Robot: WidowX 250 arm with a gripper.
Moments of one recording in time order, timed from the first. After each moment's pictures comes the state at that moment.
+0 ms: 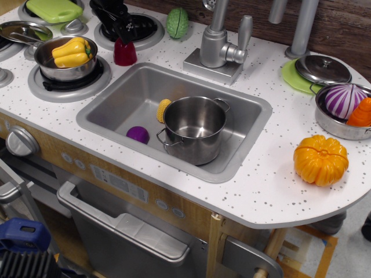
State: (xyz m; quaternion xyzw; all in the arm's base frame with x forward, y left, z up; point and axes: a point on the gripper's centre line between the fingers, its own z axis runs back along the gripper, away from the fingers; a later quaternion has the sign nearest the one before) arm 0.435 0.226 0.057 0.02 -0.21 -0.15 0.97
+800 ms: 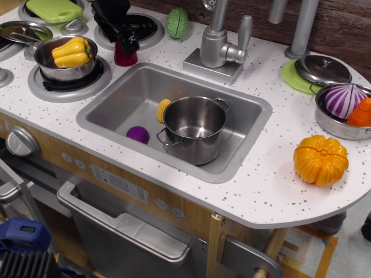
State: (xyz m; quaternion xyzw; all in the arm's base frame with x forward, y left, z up) arm 0.438 0.220 0.030 0.00 -0.20 -0.17 0.97
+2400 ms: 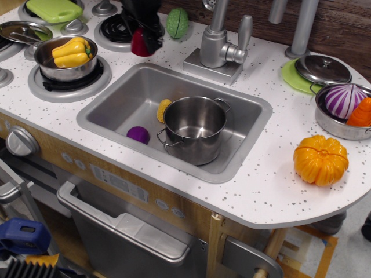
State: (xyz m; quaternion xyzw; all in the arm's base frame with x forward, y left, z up) arm 0.440 0.175 0.050 0.07 -0.17 -0.15 0.97
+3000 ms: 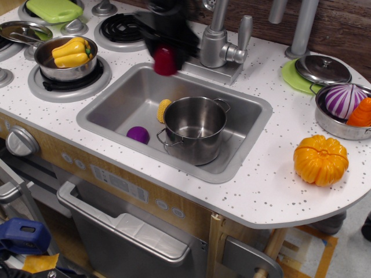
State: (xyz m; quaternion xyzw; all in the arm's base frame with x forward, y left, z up) arm 0.396 0.094 0.061 0.09 -0.19 0.02 0.98
